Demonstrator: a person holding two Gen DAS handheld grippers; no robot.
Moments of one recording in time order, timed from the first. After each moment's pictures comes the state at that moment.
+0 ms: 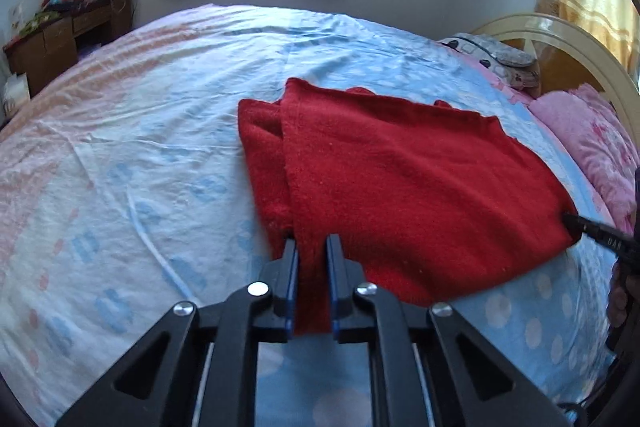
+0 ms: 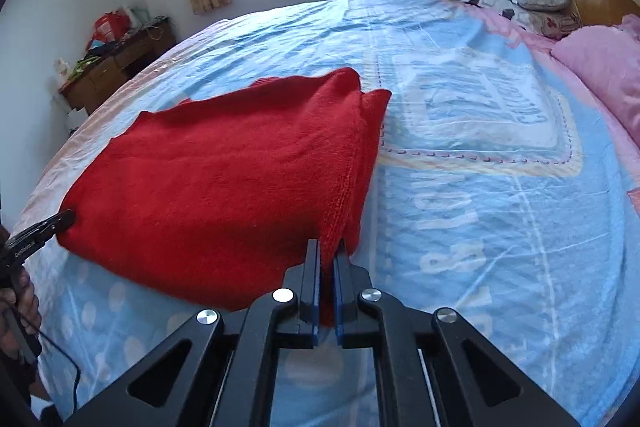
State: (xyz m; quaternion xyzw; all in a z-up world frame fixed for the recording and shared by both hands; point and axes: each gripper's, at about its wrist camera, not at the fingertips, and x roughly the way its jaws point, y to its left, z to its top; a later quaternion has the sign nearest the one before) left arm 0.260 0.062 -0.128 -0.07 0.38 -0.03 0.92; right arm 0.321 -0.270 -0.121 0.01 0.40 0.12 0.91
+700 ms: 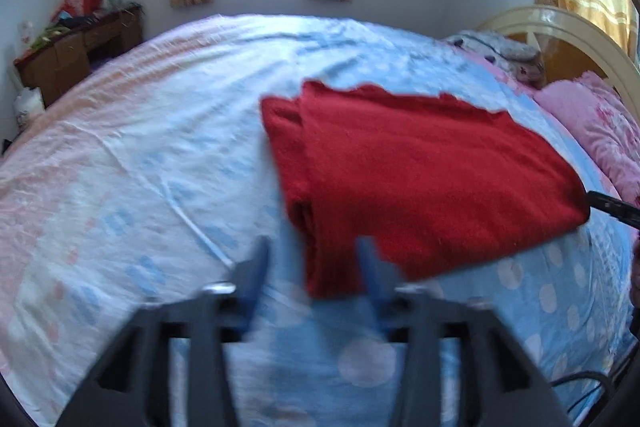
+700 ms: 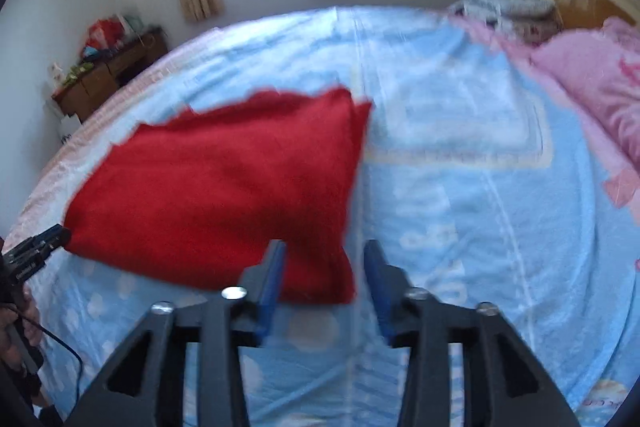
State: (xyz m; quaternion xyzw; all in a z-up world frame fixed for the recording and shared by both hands) left arm 0.236 0.067 -0.128 -0.05 0.35 0.00 0.93; right arm 0.296 -0.267 -0.100 0.01 0.37 0.10 0.92
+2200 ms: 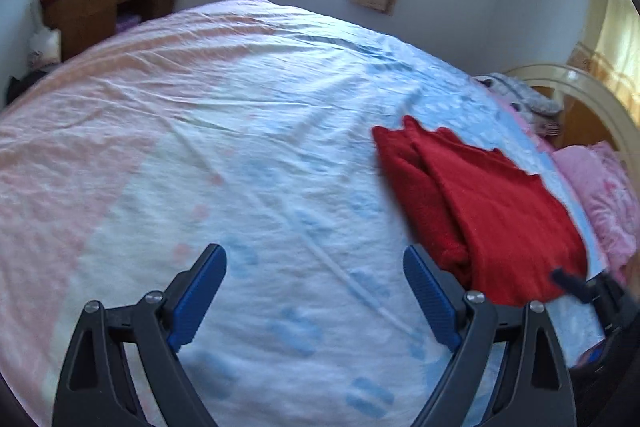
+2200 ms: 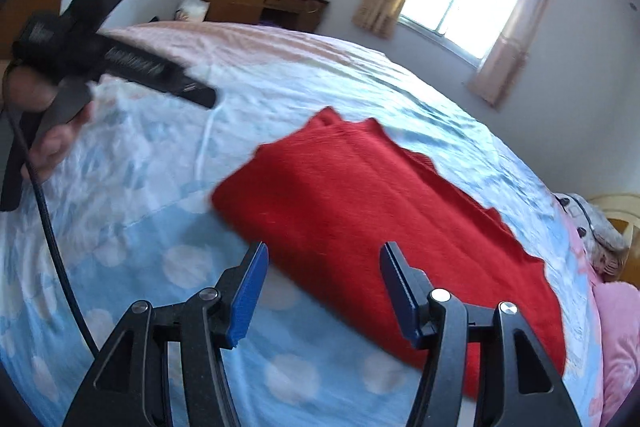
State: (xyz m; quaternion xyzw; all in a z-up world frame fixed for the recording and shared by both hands) left arm 0.256 0.179 -0.133 -0.16 0.37 -0.01 0.92; right arm 0.234 0.001 -0.138 -0.30 0.26 0.26 0.88
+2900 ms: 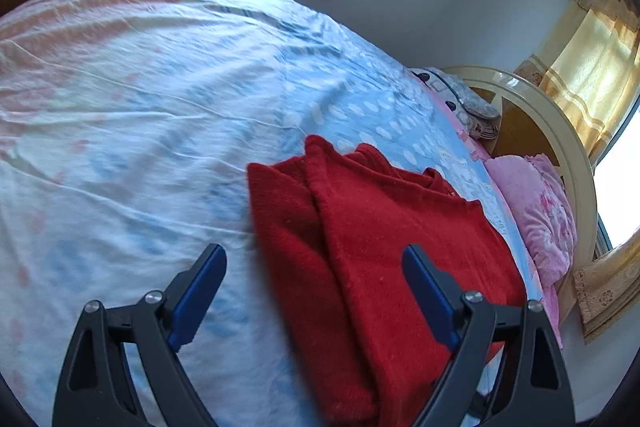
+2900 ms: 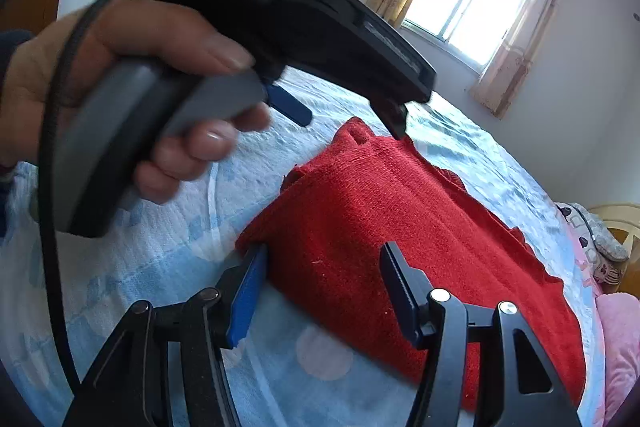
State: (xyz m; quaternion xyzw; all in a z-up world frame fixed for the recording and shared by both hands) left arm 0.360 0.144 -0.135 -0.23 0.39 -0.15 0.88; right arm 0.243 0.040 -0.156 -0.31 0.25 0.25 0.88
